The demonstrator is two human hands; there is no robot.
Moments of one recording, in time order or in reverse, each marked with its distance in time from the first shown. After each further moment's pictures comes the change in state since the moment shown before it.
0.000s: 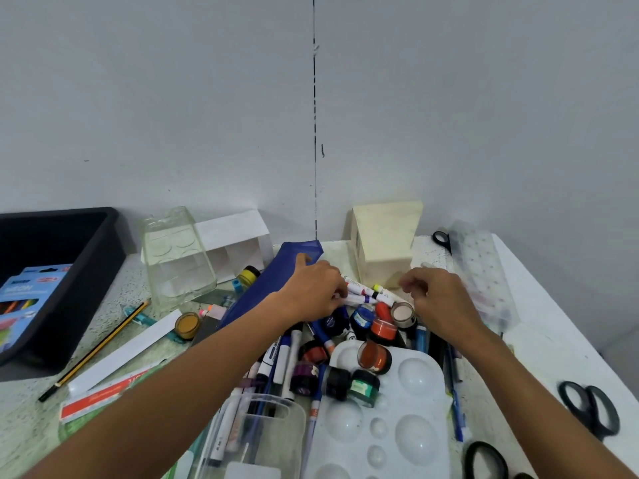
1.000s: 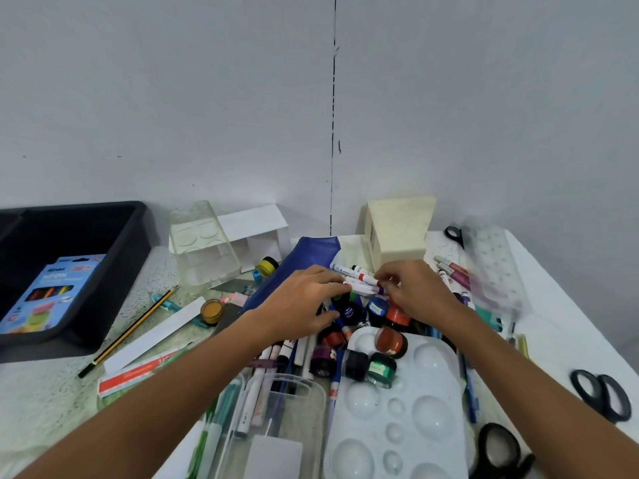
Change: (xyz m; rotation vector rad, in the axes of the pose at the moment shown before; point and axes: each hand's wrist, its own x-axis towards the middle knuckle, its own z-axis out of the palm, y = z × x) left_hand -0.070 -0.017 0.003 -0.148 0.163 0.130; right_hand 0.004 -0.036 0.022 -0.209 -0.229 -0.170
